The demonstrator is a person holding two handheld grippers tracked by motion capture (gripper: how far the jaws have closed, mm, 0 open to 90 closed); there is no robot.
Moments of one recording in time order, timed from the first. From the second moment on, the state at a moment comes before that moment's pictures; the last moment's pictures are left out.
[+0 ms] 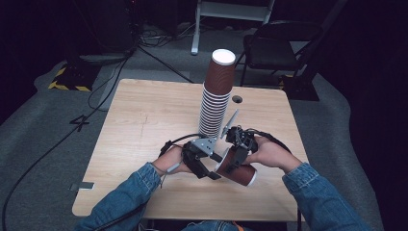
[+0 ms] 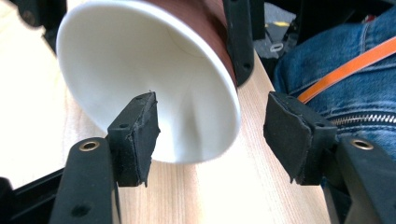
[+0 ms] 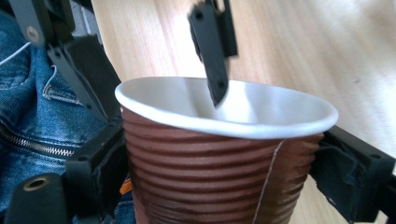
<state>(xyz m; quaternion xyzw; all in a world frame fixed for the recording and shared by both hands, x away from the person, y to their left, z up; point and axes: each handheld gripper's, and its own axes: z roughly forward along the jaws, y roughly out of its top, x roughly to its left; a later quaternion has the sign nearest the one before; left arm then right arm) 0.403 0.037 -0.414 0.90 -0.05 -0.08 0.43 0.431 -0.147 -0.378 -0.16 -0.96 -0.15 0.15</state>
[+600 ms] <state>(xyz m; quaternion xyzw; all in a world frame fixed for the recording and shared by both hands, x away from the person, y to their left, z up) 0.401 0.089 -0.410 0.89 0.03 -0.04 0.46 0.436 -0.204 -0.323 -0.20 -0.92 -0.33 0.00</state>
